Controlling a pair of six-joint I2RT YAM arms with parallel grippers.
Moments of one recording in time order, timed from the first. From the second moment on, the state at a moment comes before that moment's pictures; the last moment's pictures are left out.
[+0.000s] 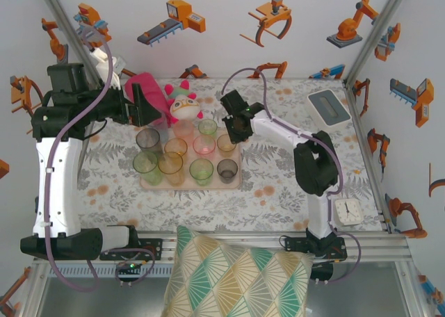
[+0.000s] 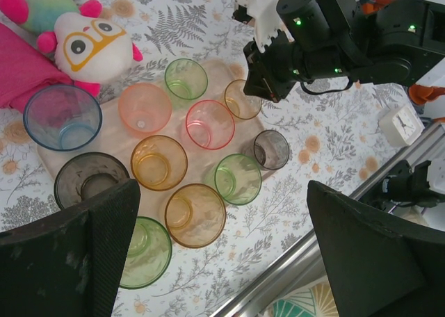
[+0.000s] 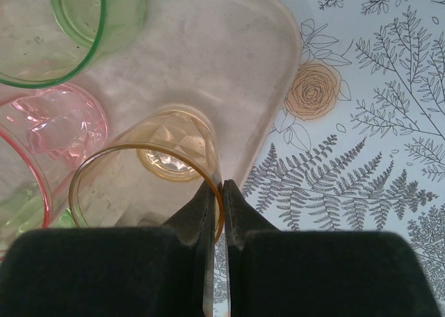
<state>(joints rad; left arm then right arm) -0.05 1.28 1.71 -1.04 0.65 0.03 0.64 2.01 1.63 -0.71 0.07 0.24</state>
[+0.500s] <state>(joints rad) -0.05 1.27 1.71 -1.04 0.65 0.03 0.64 2.02 1.63 -0.71 0.07 0.23</state>
